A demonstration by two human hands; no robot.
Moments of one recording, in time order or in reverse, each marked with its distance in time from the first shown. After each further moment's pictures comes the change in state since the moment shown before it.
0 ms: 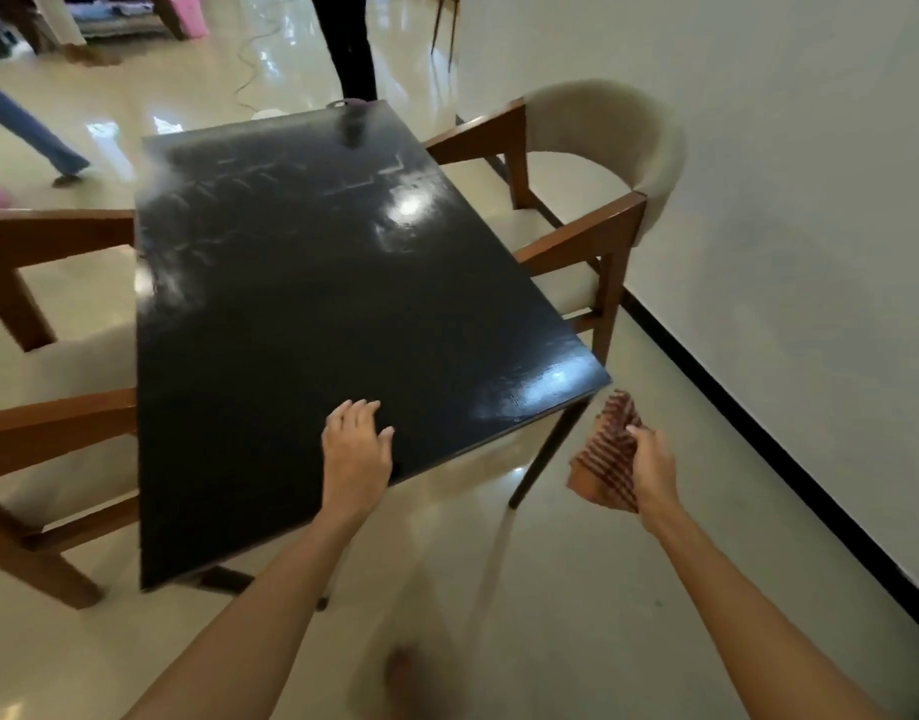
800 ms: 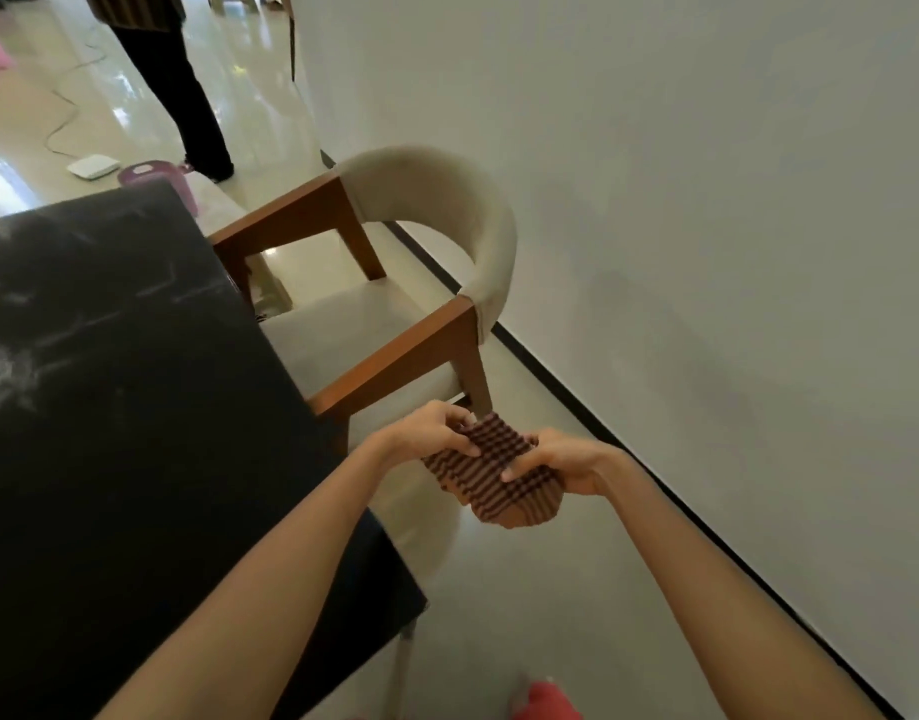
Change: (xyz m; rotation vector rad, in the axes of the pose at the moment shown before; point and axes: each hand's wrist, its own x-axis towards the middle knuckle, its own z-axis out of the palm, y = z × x) left_hand 0.304 0.374 0.143 -0.500 -1.104 0.227; right_hand 0.290 -0.234 -0.055 -0.468 -0.722 0.308
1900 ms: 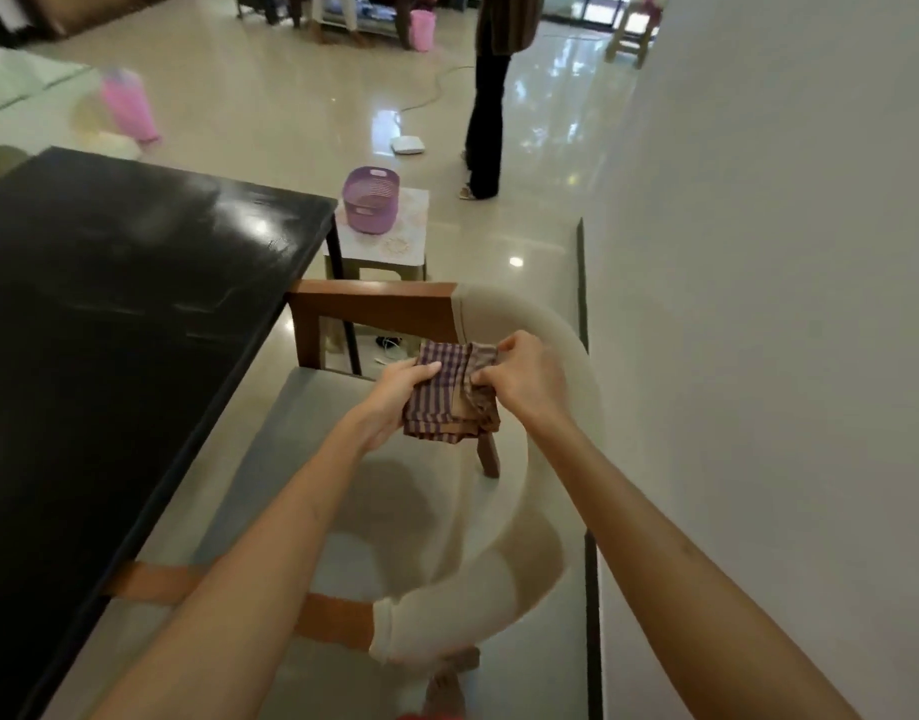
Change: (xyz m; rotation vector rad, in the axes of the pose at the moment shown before) left_hand 0.280 0.067 -0.307 -1.052 1.132 -0.054; right_hand 0.326 -0.446 -0.160 -0.870 0.293 -0.749
